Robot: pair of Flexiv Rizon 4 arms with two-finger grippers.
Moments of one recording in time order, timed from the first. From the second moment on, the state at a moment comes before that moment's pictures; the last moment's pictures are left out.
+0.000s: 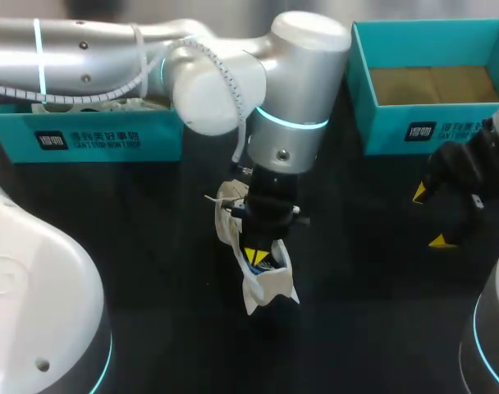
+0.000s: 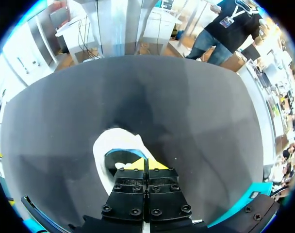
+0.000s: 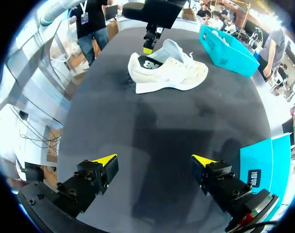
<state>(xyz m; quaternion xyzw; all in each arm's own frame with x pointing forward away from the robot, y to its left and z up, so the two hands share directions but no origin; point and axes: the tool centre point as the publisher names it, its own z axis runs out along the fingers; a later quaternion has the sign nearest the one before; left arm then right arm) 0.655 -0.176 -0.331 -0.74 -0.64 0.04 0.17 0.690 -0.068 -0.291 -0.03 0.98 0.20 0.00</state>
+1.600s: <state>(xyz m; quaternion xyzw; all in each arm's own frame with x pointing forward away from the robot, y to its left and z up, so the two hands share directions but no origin) 0.658 -0.199 -0.388 -0.69 -0.71 0.07 0.13 0.689 -0.068 -0.291 -0.03 0.98 0.20 0.00</state>
